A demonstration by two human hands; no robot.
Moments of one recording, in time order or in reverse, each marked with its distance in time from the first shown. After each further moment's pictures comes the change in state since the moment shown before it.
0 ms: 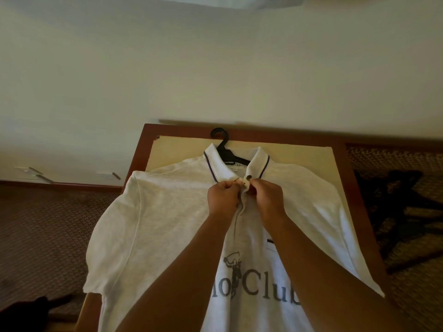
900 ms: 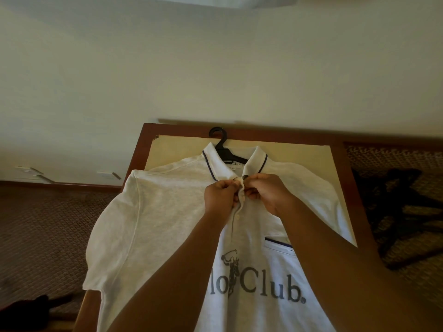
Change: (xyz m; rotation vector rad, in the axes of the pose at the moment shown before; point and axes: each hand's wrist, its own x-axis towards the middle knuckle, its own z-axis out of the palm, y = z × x) left_hand -0.006 0.001 -0.008 -0.038 -0.050 0.040; right_hand 0.018 -0.010 -0.017 0.008 -0.282 0.117
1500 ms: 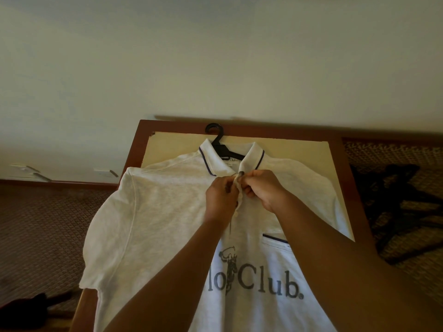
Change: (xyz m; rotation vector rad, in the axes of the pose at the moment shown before) left_hand 0.001 -0.019 0.002 0.327 -0.007 0.365; right_hand 0.001 -0.001 0.005 -0.142 0.043 -0.015
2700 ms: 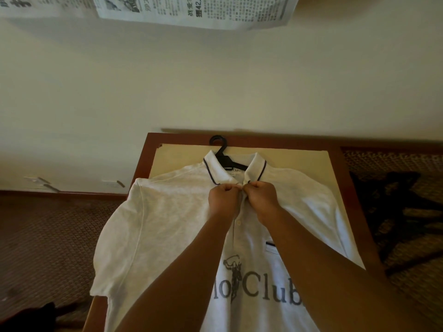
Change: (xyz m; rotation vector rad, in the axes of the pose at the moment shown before) left_hand 0.014 0.016 0.000 -0.160 0.057 -0.352; right_hand -0.006 0.004 0.020 0.033 0.210 -0.011
